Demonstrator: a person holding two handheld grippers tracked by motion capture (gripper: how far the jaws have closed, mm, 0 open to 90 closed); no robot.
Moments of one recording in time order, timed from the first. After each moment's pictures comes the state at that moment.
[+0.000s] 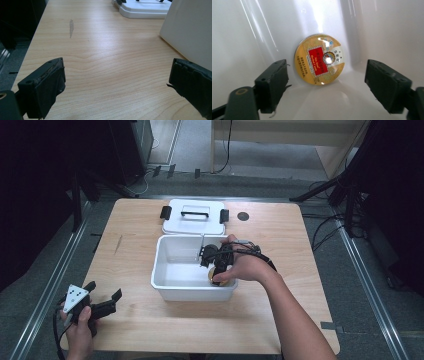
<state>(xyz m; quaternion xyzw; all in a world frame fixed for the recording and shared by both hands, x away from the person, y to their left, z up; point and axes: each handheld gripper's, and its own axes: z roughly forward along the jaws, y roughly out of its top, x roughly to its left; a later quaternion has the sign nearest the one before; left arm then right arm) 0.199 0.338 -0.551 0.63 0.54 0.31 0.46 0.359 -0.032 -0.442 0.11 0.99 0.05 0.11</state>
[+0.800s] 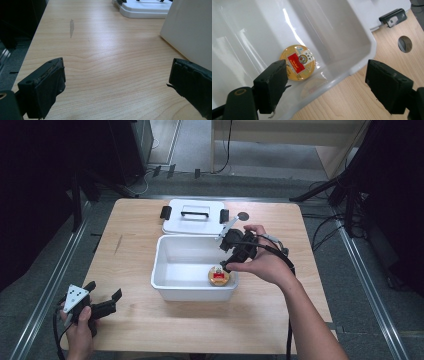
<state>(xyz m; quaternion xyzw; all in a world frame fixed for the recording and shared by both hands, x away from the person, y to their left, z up) 0.200 0.338 -0.551 0.63 0.54 0.31 0.46 0.352 -0.085 -0.388 0.23 0.94 0.18 0.16</state>
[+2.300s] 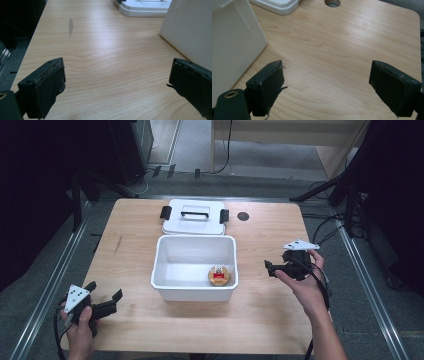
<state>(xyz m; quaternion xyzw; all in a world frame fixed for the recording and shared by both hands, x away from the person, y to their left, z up) 0.199 0.337 -0.551 0.64 0.54 0.31 0.45 0.332 -0.234 -0.453 0.48 0.78 0.33 0.24</state>
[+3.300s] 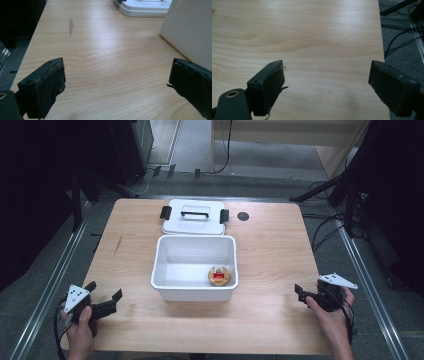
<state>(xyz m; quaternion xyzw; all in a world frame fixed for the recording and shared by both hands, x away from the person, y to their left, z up) 0.200 0.337 -0.551 0.63 0.54 0.31 0.45 0.276 -0.332 -0.522 0.56 0.71 0.34 0.25</state>
